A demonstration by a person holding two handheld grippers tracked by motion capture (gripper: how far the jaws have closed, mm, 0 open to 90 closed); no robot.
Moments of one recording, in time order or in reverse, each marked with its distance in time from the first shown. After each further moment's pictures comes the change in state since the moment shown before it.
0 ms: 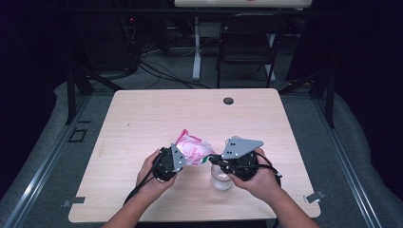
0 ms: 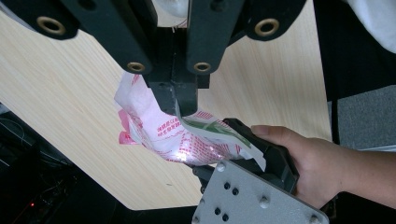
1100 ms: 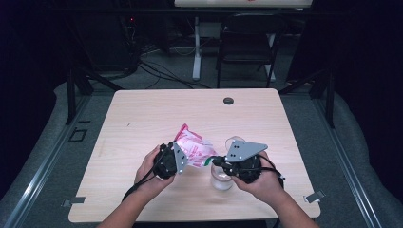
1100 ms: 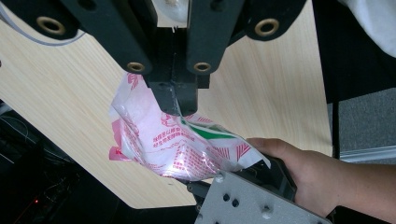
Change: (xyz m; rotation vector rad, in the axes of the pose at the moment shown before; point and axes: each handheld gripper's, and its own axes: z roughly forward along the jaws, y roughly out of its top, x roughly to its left) left arm 0.001 0.009 -0.005 -0.023 0.083 0.096; right arm 0.002 -0.006 -0.006 -0.011 -0.006 -0.004
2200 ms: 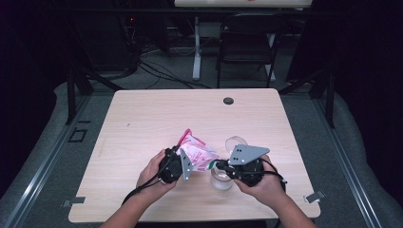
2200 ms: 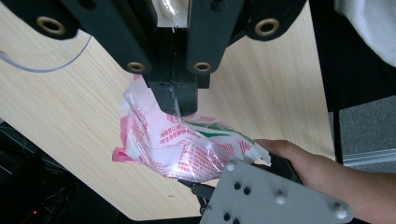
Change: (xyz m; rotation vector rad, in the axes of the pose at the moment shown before) left arm -0.021 -0.003 0.004 0.019 0.016 0.108; right arm 0.000 -0.016 0.001 0.021 -0.005 0.019
